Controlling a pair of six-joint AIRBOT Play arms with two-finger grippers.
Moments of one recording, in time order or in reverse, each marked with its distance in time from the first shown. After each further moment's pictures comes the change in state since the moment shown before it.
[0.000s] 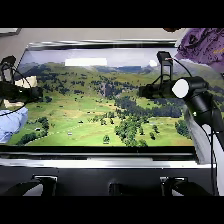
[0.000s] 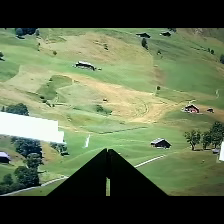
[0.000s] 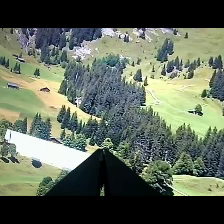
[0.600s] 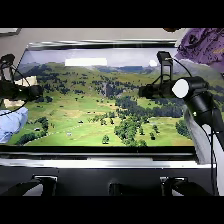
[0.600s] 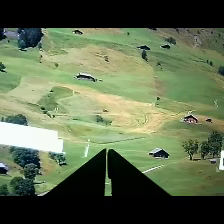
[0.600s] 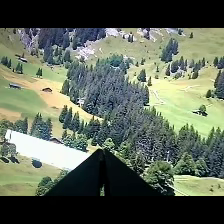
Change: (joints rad) left arm 0.001 0.000 0.000 -0.002 0.039 0.000; right arm 0.000 0.000 0.000 0.000 0.000 0.000
